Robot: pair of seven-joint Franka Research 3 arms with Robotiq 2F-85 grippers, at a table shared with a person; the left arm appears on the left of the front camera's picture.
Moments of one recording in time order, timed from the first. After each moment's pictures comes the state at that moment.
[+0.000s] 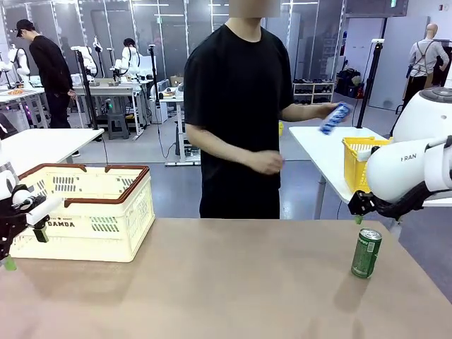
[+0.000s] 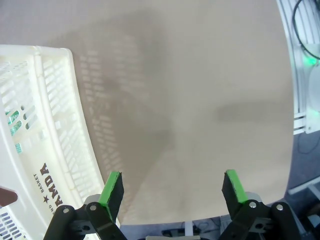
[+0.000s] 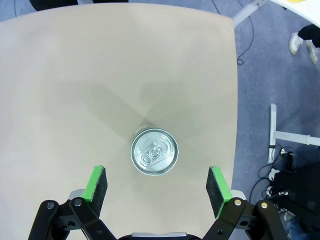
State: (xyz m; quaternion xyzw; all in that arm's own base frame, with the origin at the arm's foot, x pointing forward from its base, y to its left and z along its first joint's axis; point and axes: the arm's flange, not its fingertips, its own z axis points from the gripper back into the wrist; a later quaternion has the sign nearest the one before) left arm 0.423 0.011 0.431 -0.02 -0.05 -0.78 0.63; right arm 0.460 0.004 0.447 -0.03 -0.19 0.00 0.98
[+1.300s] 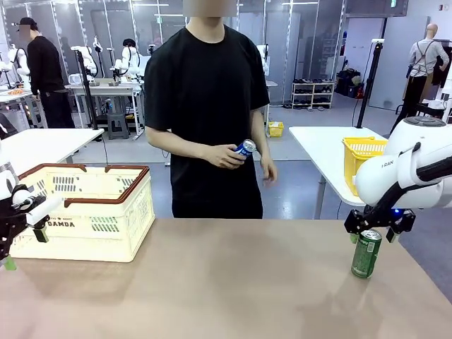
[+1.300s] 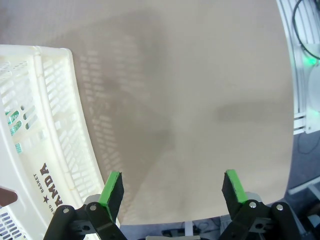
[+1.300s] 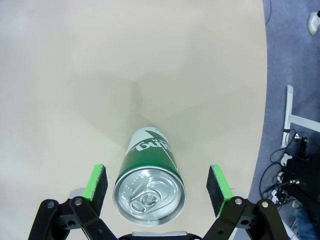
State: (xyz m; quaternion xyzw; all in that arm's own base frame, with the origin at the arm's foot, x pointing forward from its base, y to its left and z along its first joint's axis) left arm 0.423 0.011 0.431 -0.02 -0.05 -0.78 0.63; right arm 0.499 -0.013 0.381 -0.01 -0.11 -0.01 0.99
